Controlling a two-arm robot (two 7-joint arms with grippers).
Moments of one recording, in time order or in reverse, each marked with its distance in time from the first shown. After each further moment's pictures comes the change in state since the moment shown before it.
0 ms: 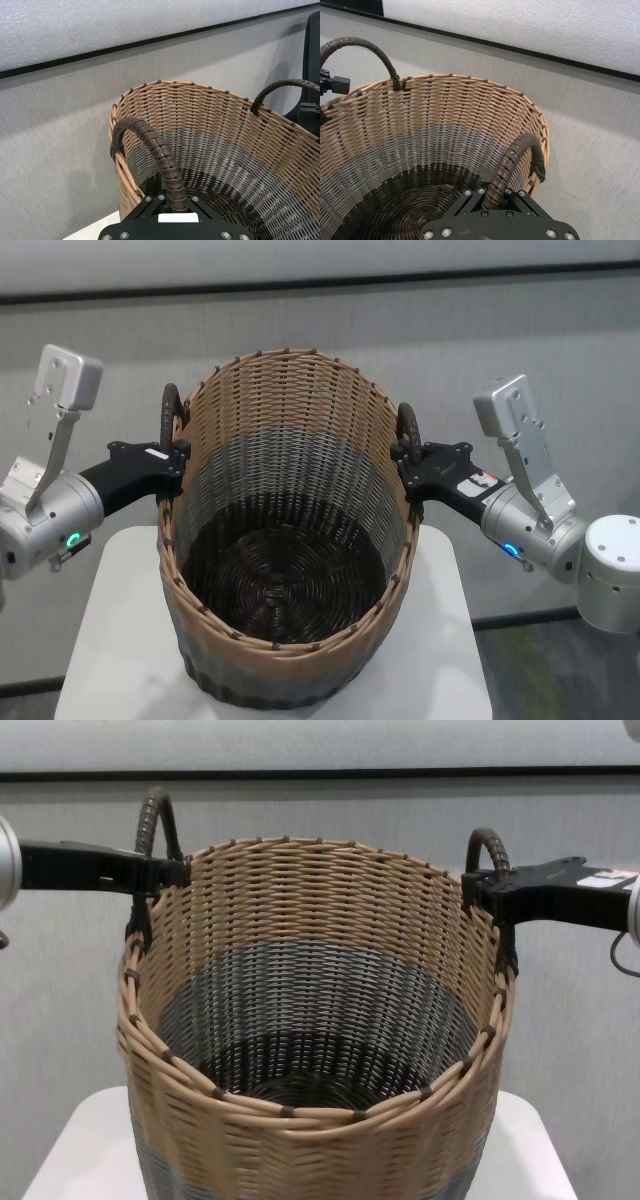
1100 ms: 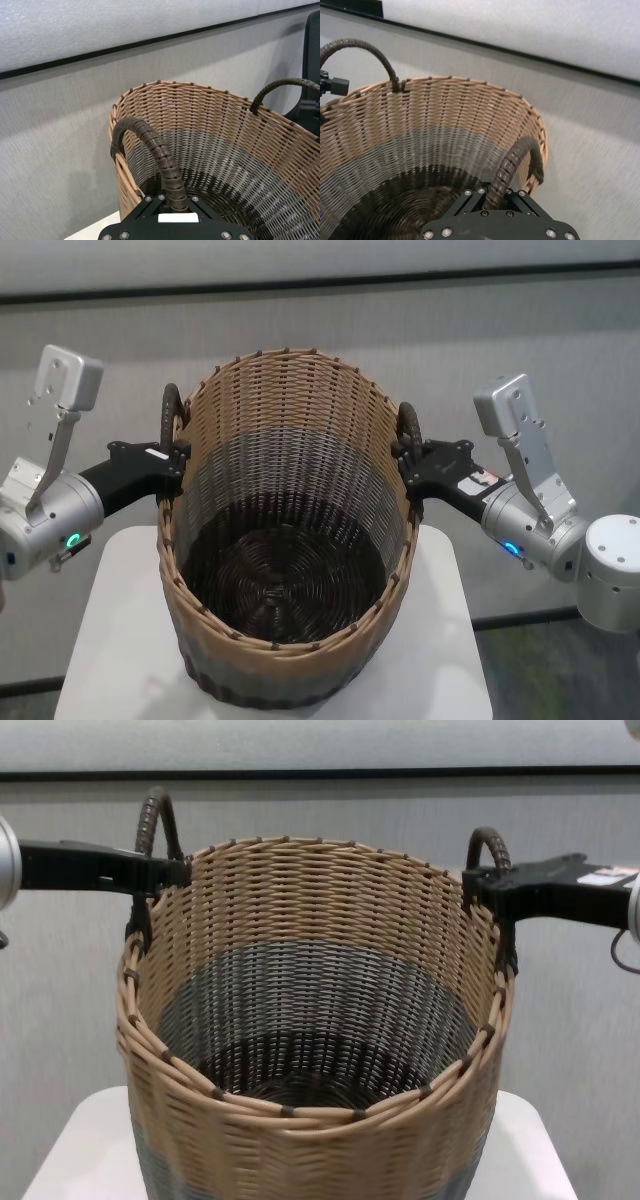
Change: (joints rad) left arm 0.005 -0.003 -0.006 -0.004 0.011 -0.010 -0.002; right arm 0.000 0.000 -0.001 -0.006 -0.019 -0.025 -0.010
